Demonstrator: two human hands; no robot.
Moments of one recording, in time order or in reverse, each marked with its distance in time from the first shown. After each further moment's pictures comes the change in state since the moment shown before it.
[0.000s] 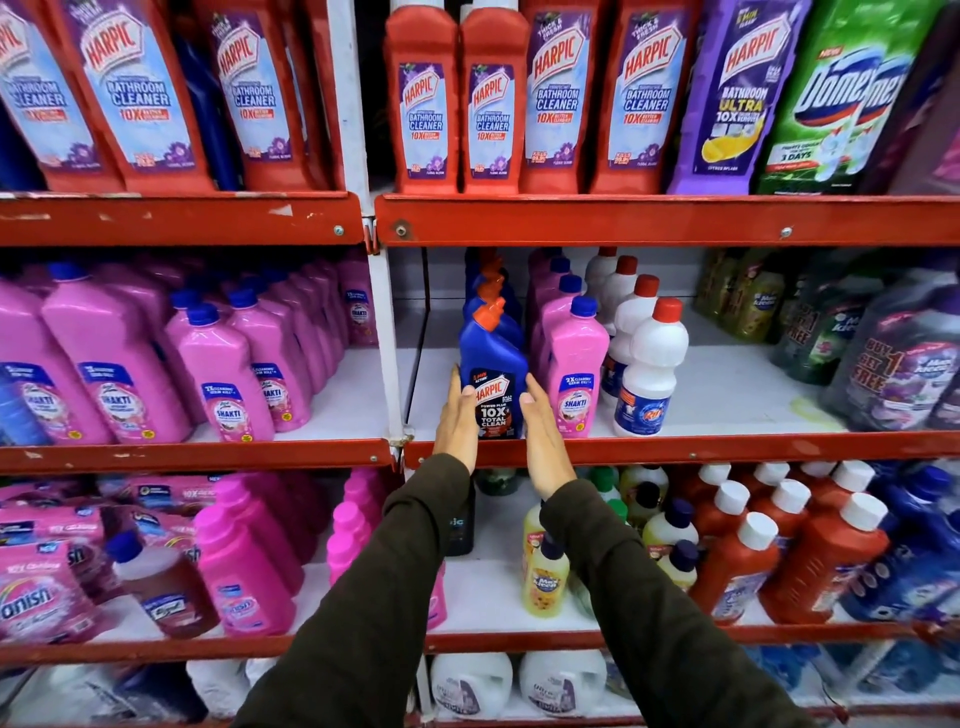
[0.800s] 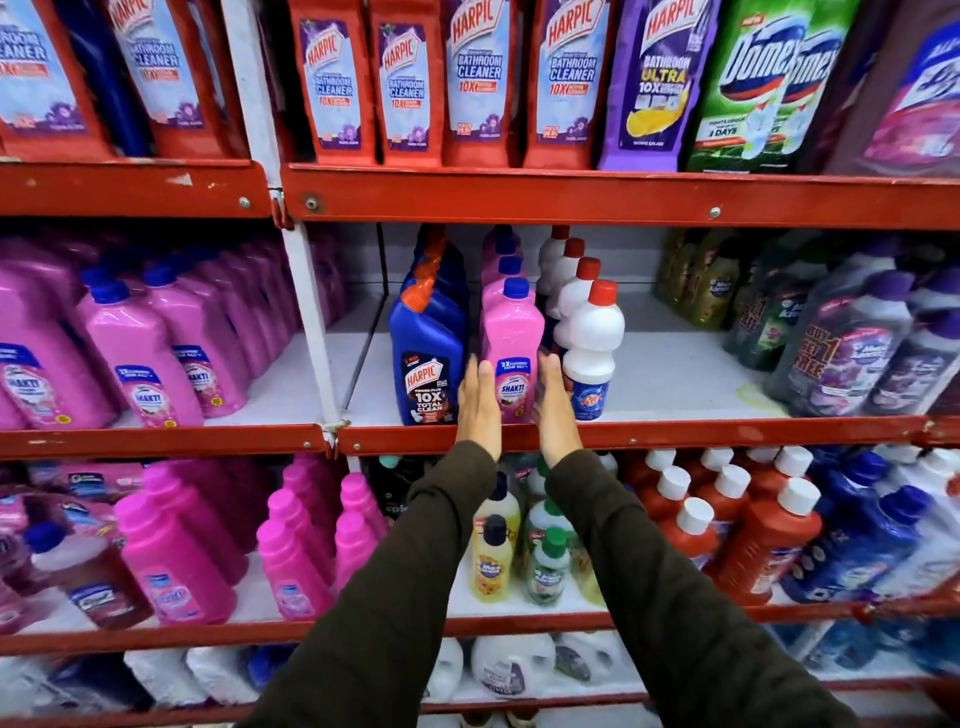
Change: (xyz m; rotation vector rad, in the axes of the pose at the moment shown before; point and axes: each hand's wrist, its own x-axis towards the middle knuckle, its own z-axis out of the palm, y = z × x) left_hand -0.012 0.014 0.113 -0.048 0.058 -0.065; right_hand 0.020 -0.004 -0.090 0.162 0.115 0.057
